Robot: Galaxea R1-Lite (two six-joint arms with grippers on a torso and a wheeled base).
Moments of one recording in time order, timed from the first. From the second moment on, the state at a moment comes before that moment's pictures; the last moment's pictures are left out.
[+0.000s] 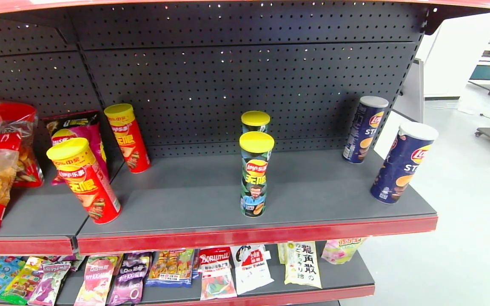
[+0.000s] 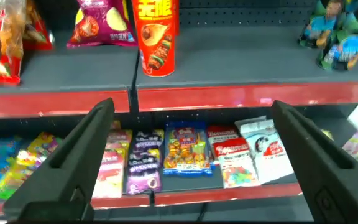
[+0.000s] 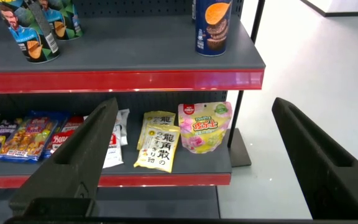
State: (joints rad) left arm 0.01 0.00 0.00 0.01 -0.01 -0.01; right arm 0.00 0.00 0.00 0.00 0.05 0.00
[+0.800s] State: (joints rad) left arm 0.01 0.00 0.00 0.01 -0.01 0.00; right arm 0.16 0.50 -0.36 -0.02 0.30 0.01
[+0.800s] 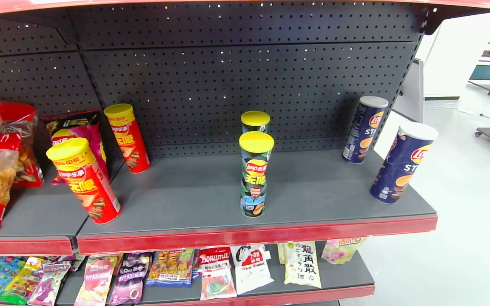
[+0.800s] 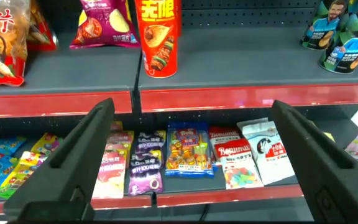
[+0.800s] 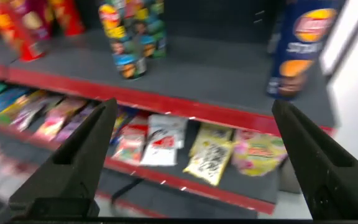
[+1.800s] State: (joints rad) left arm 0.01 0.00 0.00 0.01 -0.01 0.00; right arm 0.65 1.62 -0.60 -0.70 -0.14 0.22
